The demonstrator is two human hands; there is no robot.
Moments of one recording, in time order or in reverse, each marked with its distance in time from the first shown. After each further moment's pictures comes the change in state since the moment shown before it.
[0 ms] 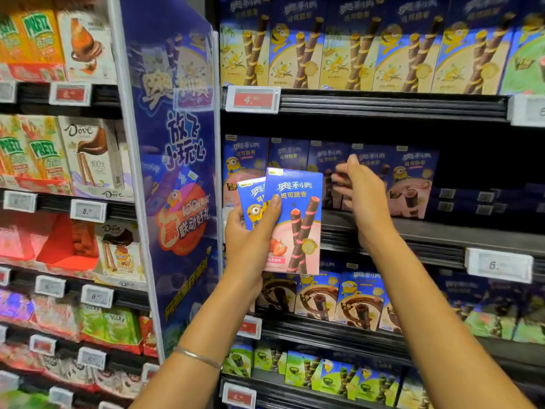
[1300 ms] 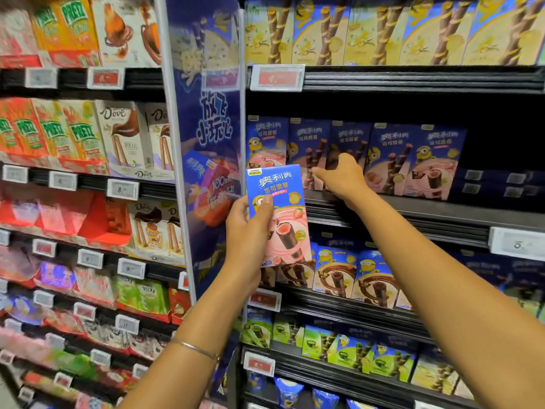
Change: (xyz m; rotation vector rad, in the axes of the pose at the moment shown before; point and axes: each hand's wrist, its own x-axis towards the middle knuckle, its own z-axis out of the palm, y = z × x) left_hand -0.017 0.003 -0.041 0.107 0.076 0.029; right_hand 0.045 0.041 0.056 -0.537 -0.088 -0.005
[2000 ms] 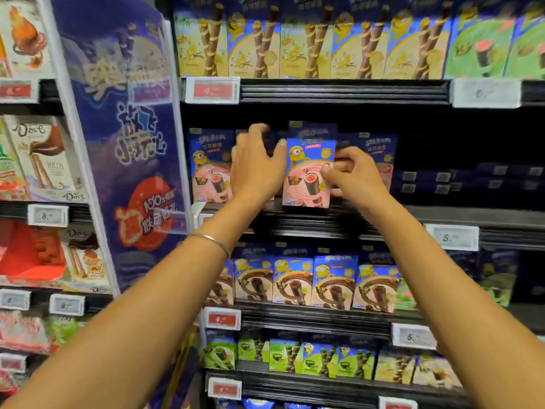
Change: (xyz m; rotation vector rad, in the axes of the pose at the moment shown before) left_hand 0.086 0.030 0.128 0.789 -0.101 0.550; right_hand -0.024 0.035 -0.106 0.370 0.000 -0.054
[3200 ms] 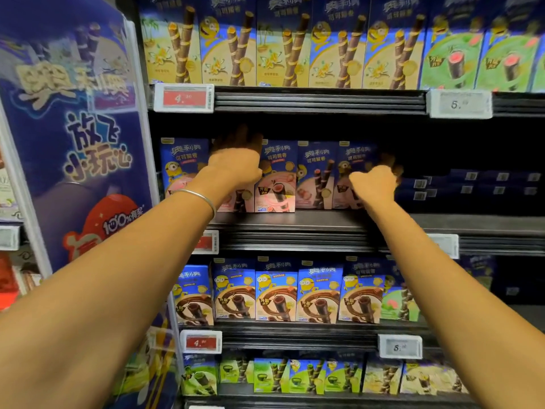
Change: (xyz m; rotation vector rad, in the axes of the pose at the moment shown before) left_hand 0.070 -0.009 0.012 0.871 -0.414 0.310; right_hand 0.062 0.051 -0.053 -0.406 0.499 0.255
